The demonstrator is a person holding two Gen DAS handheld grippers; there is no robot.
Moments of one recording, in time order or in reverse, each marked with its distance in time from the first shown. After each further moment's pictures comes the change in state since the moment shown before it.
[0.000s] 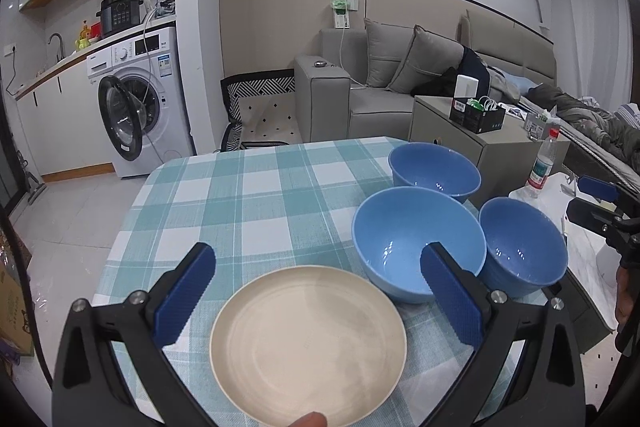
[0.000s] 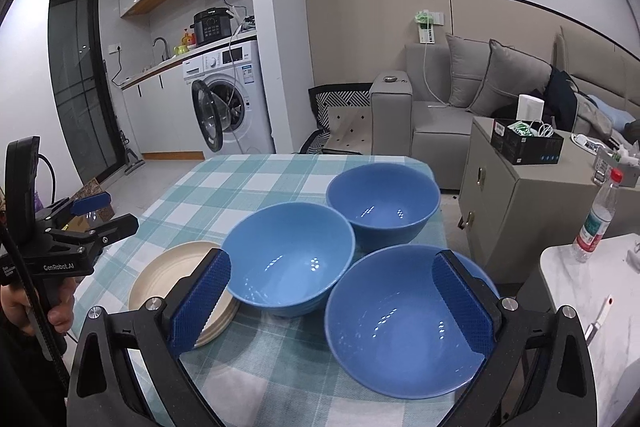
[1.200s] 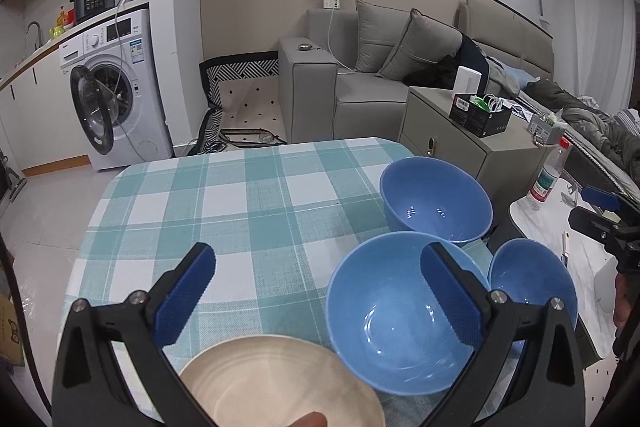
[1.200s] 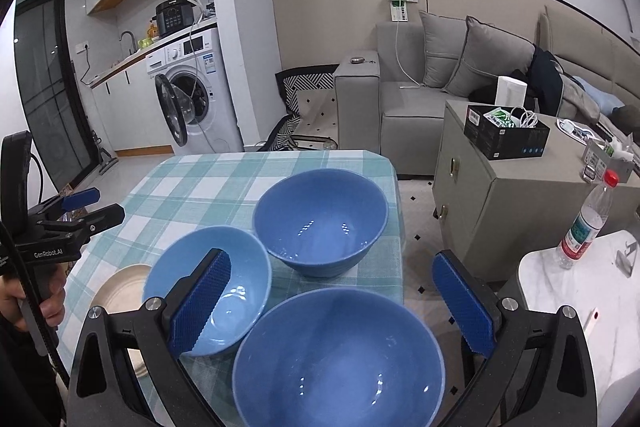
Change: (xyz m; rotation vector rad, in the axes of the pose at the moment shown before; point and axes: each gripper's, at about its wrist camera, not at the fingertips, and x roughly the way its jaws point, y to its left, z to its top) left arm 0.098 -0.021 0.060 -0.007 0.088 -0.057; right arm 0.069 -0.076 0.047 0.053 0.091 -0.075
